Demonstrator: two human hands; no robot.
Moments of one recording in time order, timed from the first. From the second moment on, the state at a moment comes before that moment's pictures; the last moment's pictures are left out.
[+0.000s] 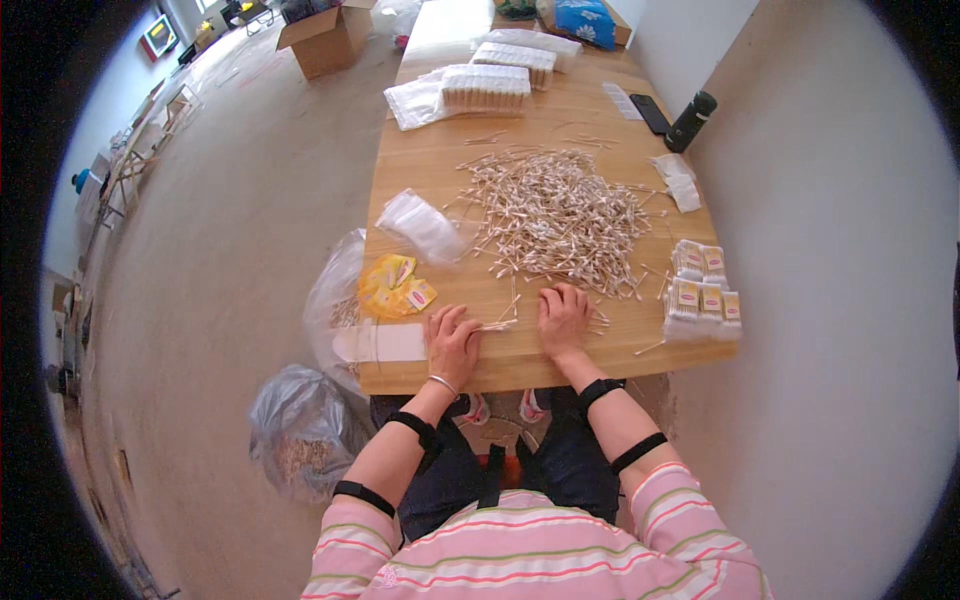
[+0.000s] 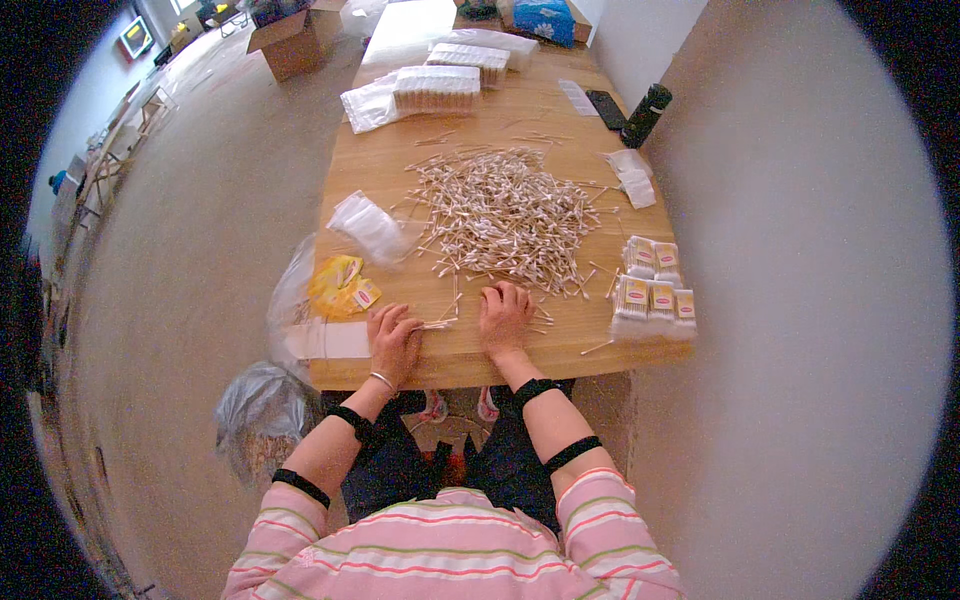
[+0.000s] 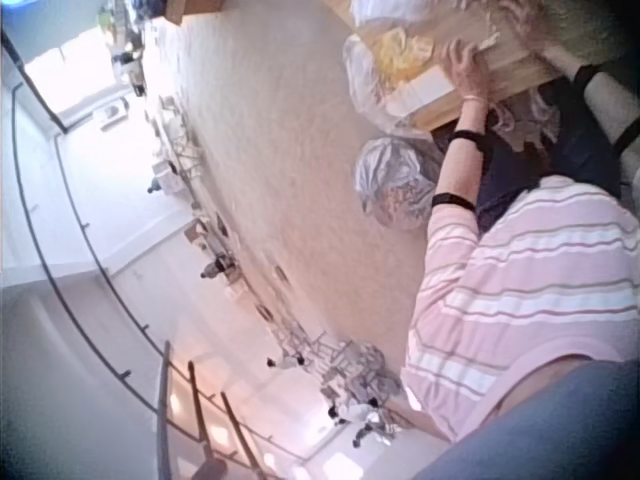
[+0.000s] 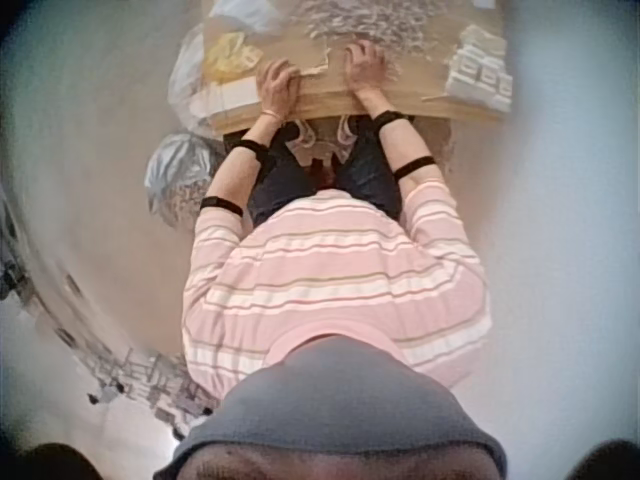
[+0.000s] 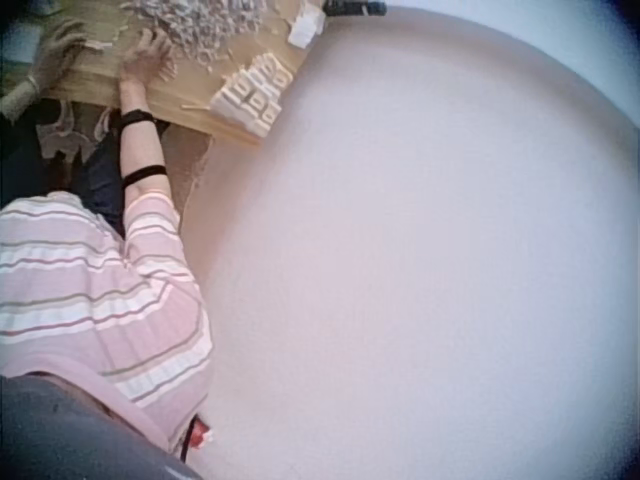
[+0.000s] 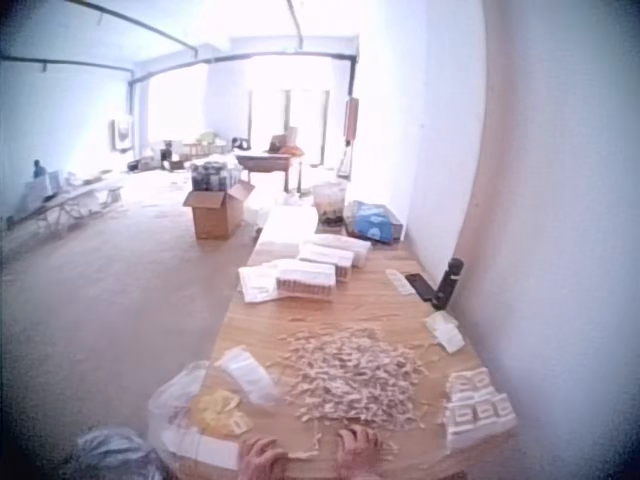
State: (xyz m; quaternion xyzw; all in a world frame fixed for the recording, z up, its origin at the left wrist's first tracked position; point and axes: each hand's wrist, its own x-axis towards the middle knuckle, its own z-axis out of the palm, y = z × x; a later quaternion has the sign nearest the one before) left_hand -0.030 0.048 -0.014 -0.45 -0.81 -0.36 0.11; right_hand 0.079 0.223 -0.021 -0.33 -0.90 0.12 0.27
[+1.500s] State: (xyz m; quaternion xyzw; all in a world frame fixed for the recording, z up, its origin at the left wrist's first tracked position) left_hand -0.024 0.045 -0.011 -0.45 -0.81 -0.38 0.01; right_hand 0.056 0.244 -0.009 -0.26 -0.91 0.13 0.29
